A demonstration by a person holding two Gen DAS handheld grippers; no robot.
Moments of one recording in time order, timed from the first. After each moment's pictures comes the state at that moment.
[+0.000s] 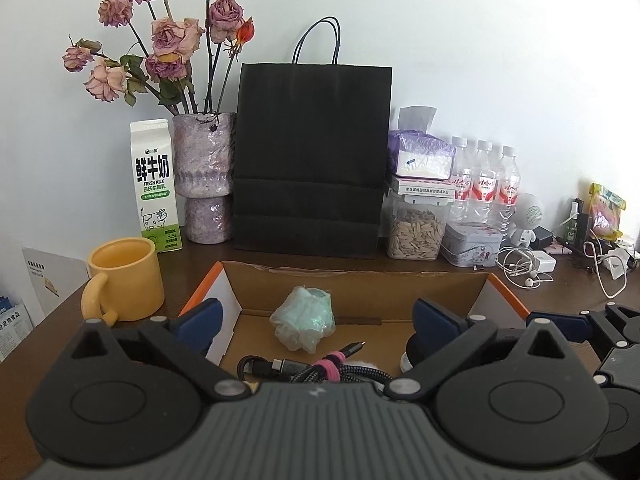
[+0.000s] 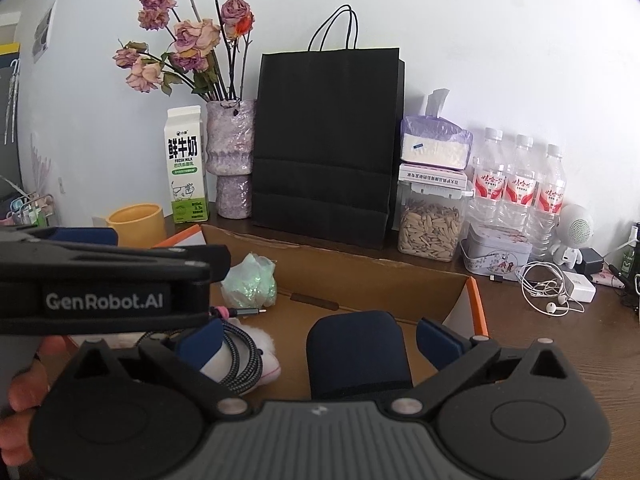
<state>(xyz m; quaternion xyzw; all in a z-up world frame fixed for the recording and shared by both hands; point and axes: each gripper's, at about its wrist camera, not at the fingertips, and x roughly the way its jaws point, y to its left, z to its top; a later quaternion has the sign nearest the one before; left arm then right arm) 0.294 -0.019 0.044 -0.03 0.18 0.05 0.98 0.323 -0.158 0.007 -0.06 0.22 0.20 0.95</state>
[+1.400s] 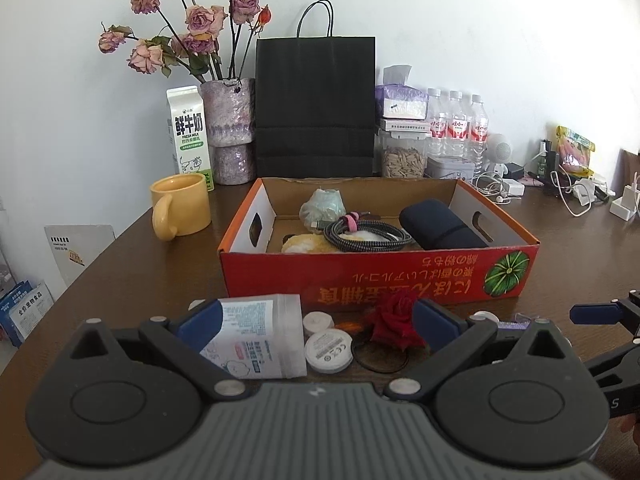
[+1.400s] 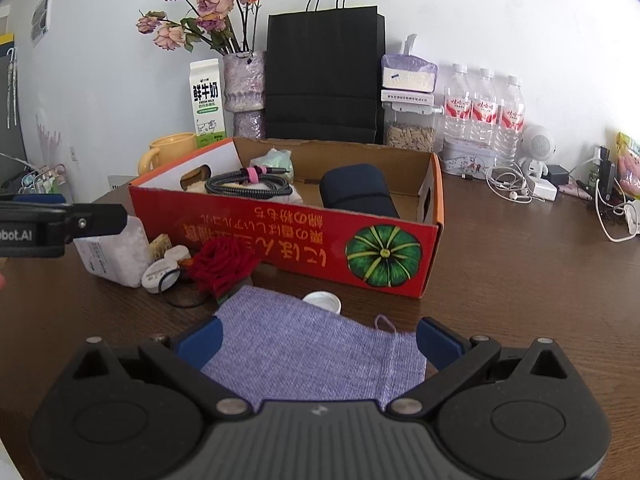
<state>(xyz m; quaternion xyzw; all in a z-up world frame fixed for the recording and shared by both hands) 0.144 -0.009 0.020 0.00 0.24 0.04 0.97 0.183 -0.214 -0.036 -0.05 0.30 0.19 0.93</state>
